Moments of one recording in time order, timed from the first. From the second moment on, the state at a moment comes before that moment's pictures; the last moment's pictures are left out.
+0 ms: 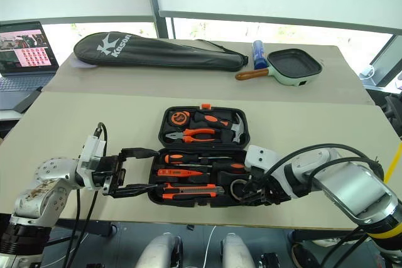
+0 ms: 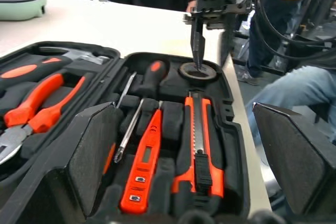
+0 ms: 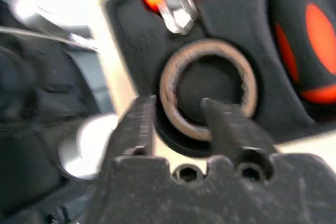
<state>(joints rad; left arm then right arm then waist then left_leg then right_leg) -0.12 0.68 0.08 -0.15 -0.62 0.22 -1.36 -0.39 -1.08 0.25 -0.62 0.57 1.10 1.12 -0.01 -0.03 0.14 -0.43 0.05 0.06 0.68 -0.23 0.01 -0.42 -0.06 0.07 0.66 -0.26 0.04</state>
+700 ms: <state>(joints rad) -0.24 0.60 0.09 0.08 -0.43 0.33 -0.97 -0.35 -0.77 0.09 0.09 0.23 0.24 1.03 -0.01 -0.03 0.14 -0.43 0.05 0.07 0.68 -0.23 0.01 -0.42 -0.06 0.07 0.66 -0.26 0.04</state>
